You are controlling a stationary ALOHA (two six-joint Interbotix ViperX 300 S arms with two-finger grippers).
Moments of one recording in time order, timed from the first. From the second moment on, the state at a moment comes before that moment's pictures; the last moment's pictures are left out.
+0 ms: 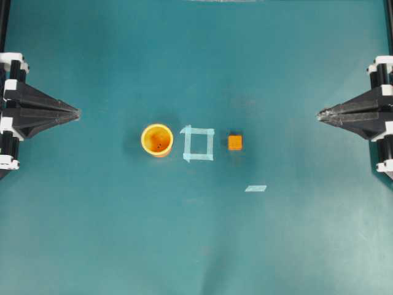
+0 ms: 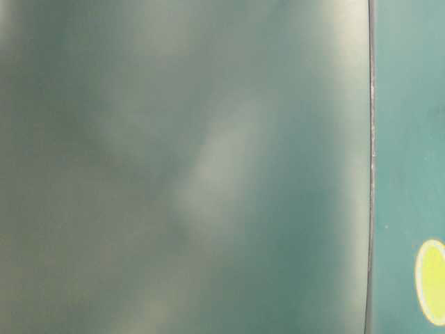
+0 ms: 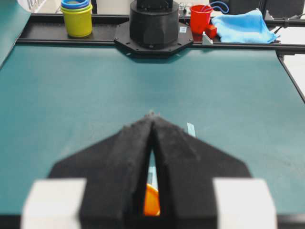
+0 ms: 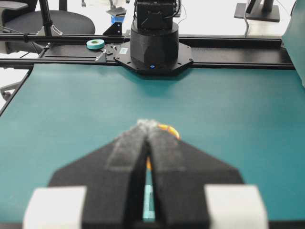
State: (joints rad) left arm -0.01 -0.96 1.17 0.01 -0.23 -0.01; right arm 0.00 -0.94 1.19 0.00 -0.29 0.00
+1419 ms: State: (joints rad) left arm -0.04 -0.63 1.19 0.01 -0.30 -0.01; right arm 0.00 -0.93 1.18 0.00 -0.28 0.01
